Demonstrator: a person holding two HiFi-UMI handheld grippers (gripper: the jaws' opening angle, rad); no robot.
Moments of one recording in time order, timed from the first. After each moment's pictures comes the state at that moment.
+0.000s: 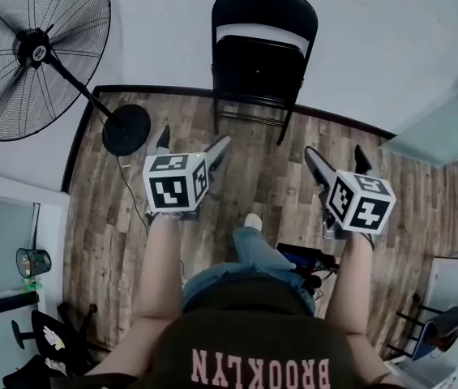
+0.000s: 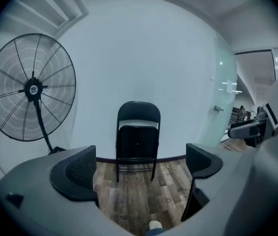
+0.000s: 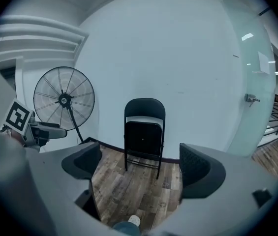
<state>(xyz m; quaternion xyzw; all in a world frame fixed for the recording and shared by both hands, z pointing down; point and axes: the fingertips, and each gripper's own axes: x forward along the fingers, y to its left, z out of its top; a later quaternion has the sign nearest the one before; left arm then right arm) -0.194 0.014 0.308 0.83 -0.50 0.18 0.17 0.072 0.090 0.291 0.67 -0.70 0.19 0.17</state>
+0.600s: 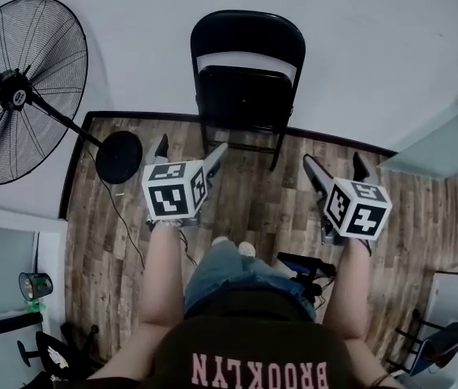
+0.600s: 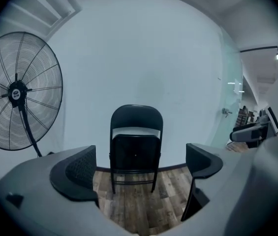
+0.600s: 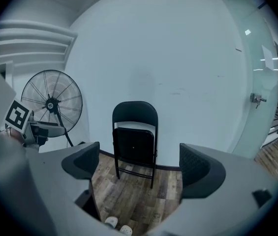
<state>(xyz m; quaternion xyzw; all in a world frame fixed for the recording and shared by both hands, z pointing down) -0.111 -0.115 0.299 0.83 -0.51 0.18 0.16 0.160 -0.032 0.289 0.68 -0.69 0.20 0.16</state>
